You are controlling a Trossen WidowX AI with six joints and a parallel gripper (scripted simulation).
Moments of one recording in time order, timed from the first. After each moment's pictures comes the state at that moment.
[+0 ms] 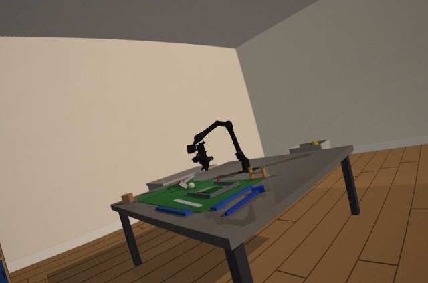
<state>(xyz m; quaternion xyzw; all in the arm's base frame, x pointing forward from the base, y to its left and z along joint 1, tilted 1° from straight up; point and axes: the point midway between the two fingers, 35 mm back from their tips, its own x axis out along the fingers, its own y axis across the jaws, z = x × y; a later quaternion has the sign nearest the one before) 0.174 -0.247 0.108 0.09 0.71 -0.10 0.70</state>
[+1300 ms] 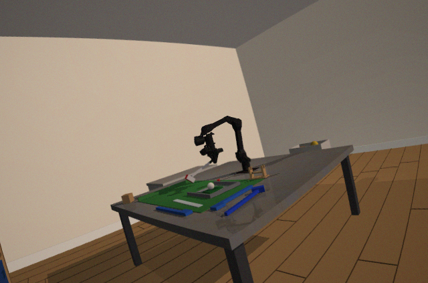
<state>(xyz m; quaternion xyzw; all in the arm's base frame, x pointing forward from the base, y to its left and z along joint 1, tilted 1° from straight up) 0.209 -0.117 0.153 0.09 0.71 -0.09 0.69</state>
